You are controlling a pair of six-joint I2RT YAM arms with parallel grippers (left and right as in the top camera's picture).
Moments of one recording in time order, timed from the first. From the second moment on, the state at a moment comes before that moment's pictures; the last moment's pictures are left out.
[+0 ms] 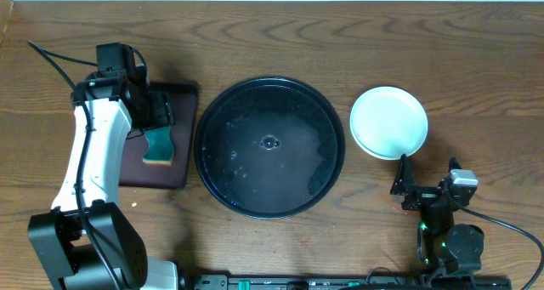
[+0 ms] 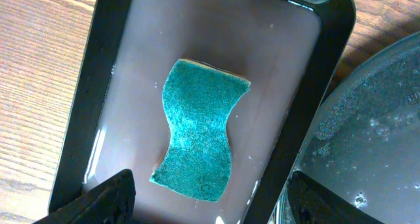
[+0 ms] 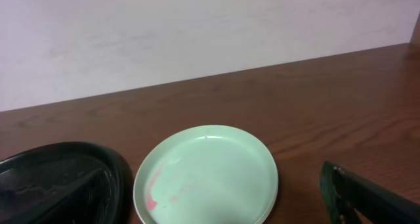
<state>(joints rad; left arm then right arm) 0.16 1.63 1.29 -0.92 -0.02 -0.09 0.07 0.02 0.01 -0.06 0.08 0.18</state>
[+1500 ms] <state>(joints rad) 0.06 0.03 0.01 -0.11 -0.02 0.09 0.07 0.02 0.01 -0.06 0.08 0.18</state>
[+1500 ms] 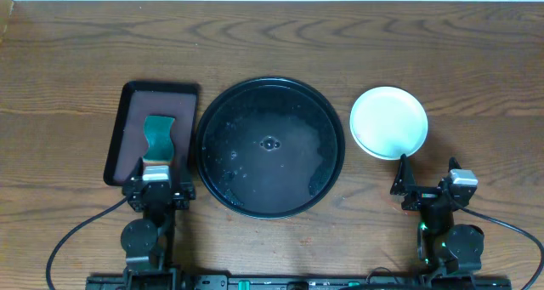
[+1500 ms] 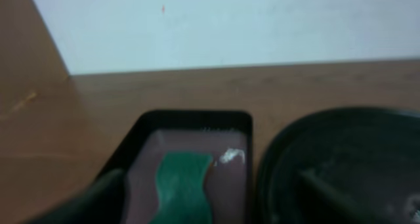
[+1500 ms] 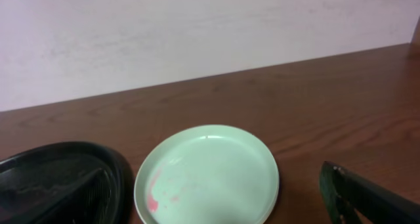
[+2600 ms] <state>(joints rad) 0.06 0.01 0.01 -0.11 -0.01 0.09 0.07 0.02 0.01 -0.06 0.08 0.18</state>
